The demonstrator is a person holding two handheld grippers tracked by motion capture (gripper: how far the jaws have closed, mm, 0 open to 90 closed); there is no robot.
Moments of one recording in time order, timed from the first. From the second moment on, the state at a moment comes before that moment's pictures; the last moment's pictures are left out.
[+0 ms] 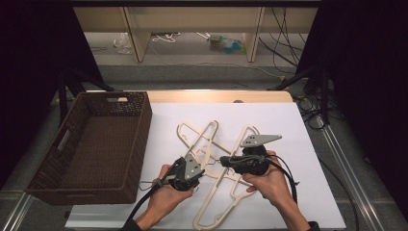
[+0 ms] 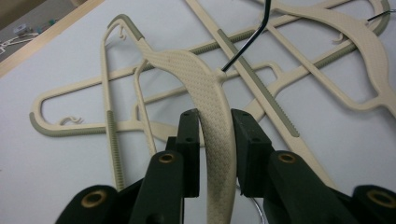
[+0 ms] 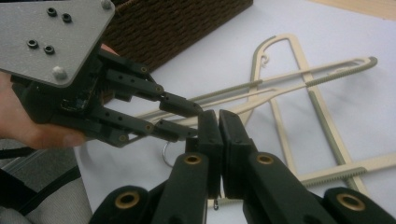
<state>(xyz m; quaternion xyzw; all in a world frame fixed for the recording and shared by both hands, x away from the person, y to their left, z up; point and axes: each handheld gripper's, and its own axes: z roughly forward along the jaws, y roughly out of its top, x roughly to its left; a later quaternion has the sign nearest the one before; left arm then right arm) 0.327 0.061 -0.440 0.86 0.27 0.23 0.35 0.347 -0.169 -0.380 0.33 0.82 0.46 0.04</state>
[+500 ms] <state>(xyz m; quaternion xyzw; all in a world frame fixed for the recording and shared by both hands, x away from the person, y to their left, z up) 0.336 0.072 -0.421 0.87 0.25 0.27 0.34 0.334 -0.191 -0.340 0.35 0.77 0.53 0.07</state>
